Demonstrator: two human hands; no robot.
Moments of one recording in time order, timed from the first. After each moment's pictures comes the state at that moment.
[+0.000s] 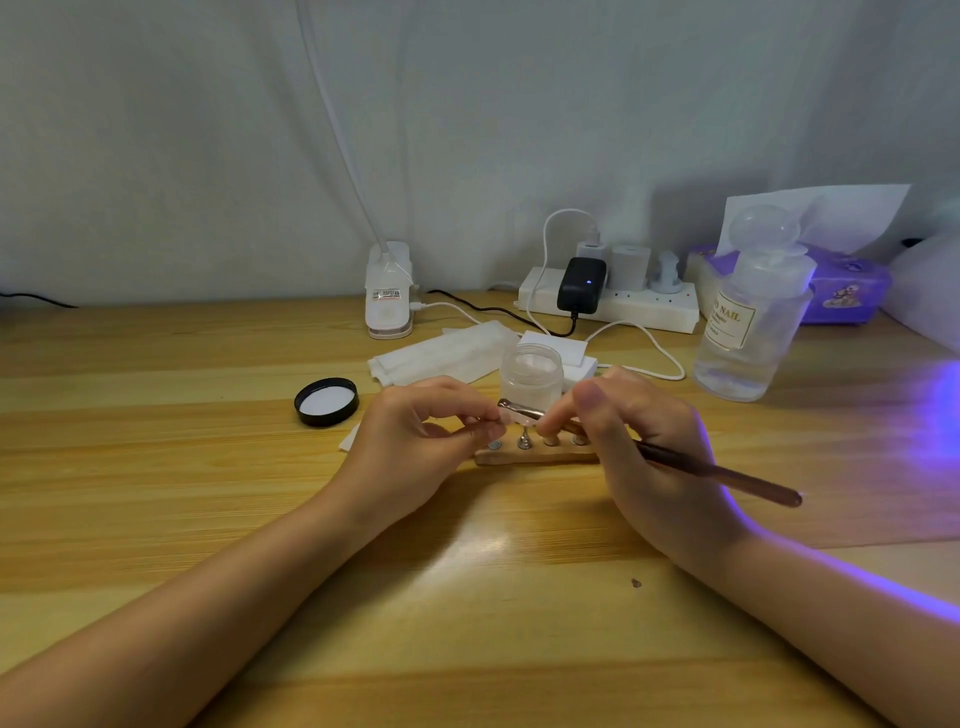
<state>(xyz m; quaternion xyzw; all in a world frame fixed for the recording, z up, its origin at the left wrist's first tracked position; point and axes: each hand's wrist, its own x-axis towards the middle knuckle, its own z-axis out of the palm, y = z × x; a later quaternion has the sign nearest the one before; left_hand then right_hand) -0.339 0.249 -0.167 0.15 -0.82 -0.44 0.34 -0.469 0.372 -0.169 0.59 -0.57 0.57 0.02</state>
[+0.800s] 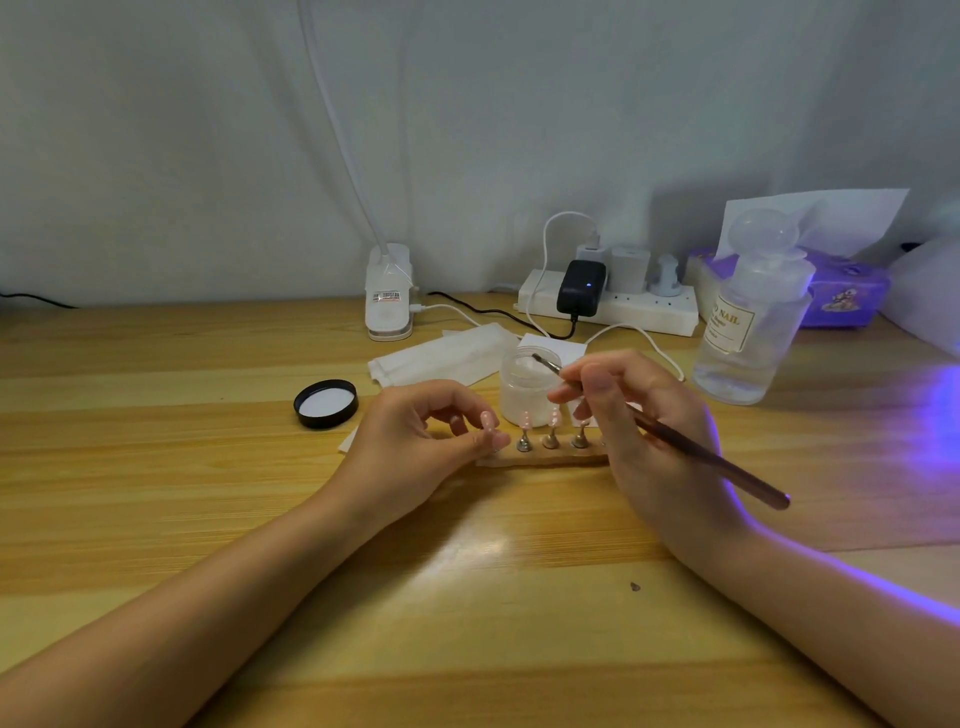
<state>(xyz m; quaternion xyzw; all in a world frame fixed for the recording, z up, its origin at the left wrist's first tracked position) -0.338 0.247 -0.167 0.17 -0.81 -0.45 0.32 -0.470 0.371 -0.164 0.51 -0.61 0.61 -0.02</state>
